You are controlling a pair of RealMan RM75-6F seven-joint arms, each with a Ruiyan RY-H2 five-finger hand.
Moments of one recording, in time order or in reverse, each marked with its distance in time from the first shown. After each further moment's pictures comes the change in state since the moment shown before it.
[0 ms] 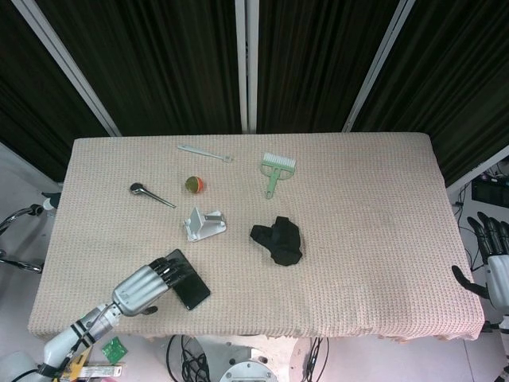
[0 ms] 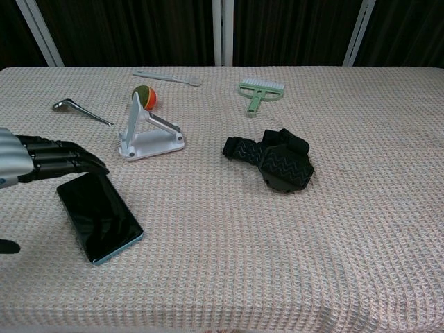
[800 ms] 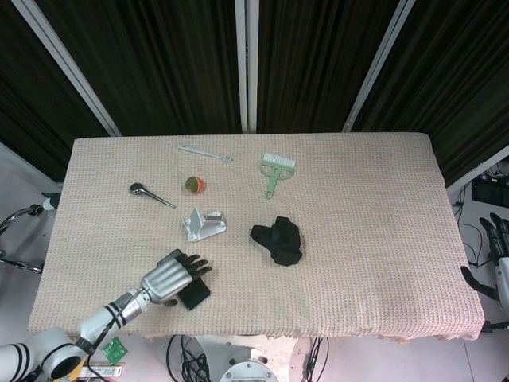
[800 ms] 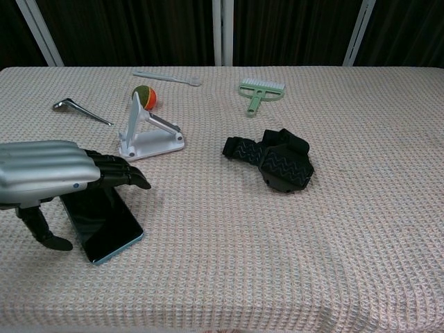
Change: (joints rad) left arm -0.150 -0.097 -0.039 -0.004 -0.211 -0.200 0.087; right arm -0.014 0.001 0.007 0.022 0.021 0.008 0.019
